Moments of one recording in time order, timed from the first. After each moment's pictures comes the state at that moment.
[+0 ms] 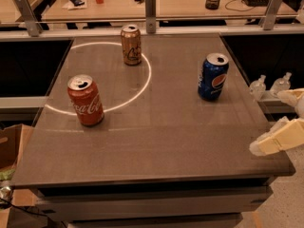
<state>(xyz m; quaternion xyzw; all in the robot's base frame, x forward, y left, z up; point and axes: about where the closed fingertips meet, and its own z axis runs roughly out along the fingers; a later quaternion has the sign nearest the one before) 0.424 -0.262 0.875 -0.40 0.85 0.13 0.30</state>
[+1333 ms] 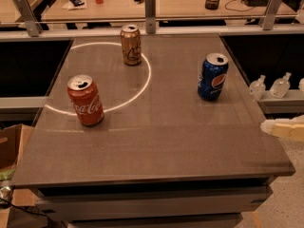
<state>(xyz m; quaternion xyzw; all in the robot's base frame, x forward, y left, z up) 0.450 -0.291 0.916 -0.27 0.70 0.23 0.62</state>
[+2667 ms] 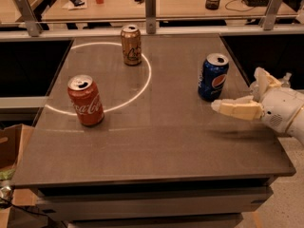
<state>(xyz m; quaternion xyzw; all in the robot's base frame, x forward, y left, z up) 0.528 -0.225 0.894 -0.24 0.68 0.22 0.65</state>
